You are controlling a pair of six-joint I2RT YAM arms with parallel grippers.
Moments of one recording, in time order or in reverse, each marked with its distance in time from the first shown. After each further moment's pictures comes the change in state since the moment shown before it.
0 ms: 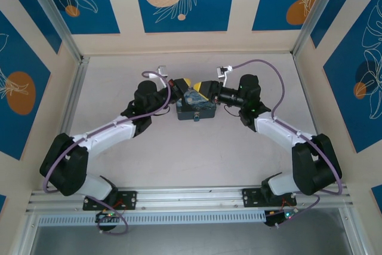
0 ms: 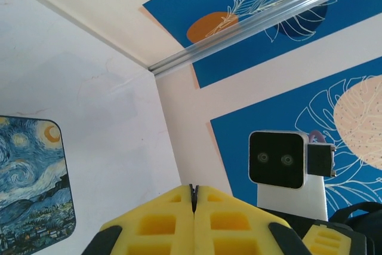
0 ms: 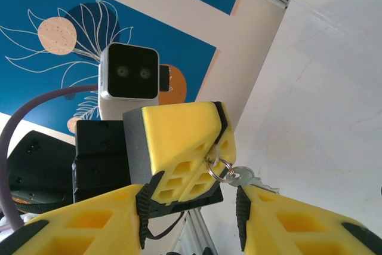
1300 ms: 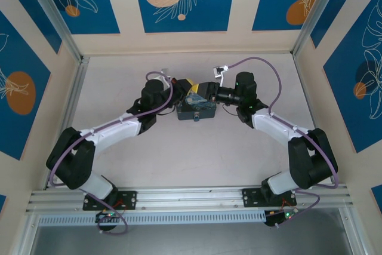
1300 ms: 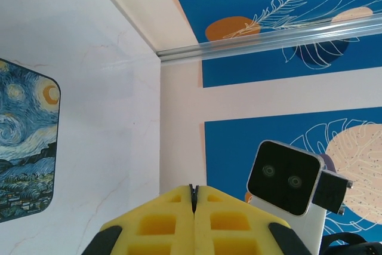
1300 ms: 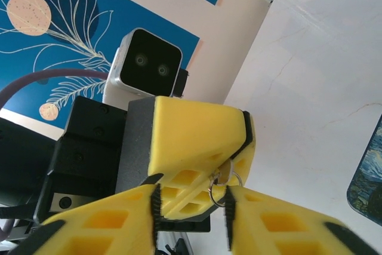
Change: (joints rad) left arm -0.023 0.069 0.047 -0.047 -0.031 -0.246; right arm 0.000 0.055 0.039 -0.079 -0.013 -0.137
